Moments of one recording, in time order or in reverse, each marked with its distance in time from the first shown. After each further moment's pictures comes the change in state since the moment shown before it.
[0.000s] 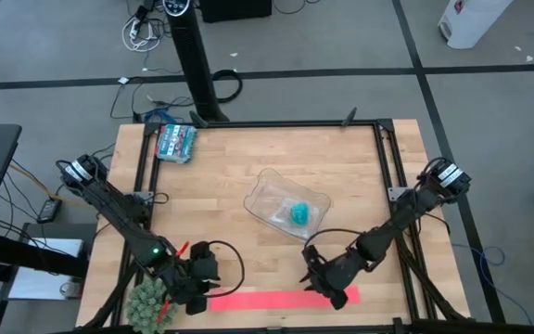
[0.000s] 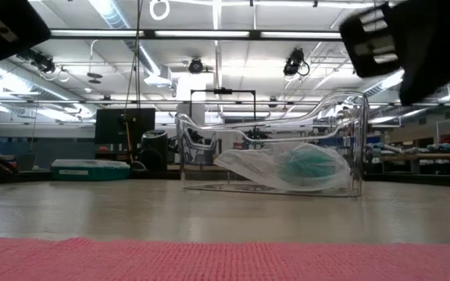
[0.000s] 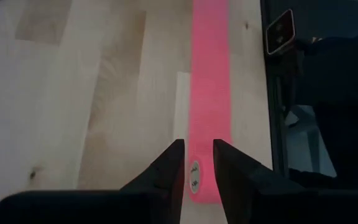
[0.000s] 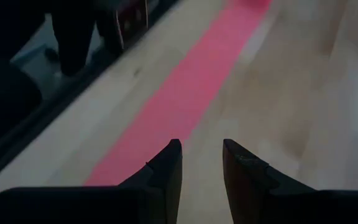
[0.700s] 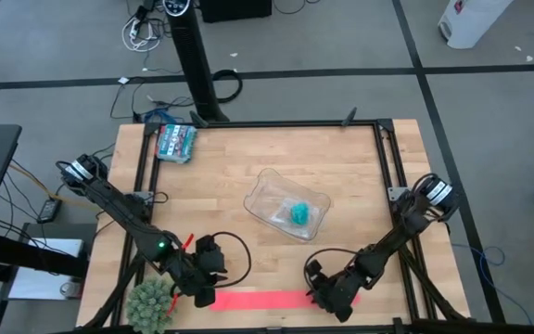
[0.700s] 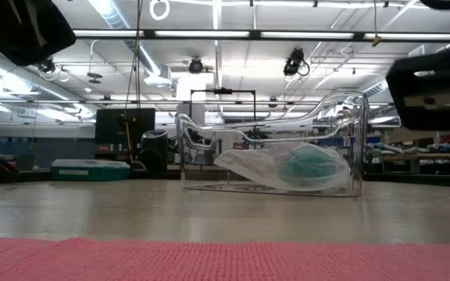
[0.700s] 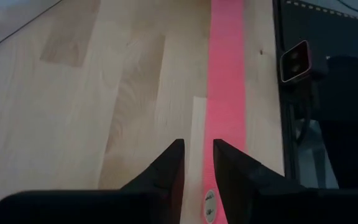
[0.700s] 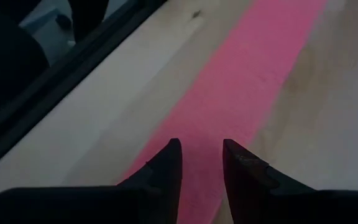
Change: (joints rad) left arm 0.063 0.000 0.000 0.033 -0.009 0.029; right arm 0.098 0.195 0.029 0.056 0.022 0.035
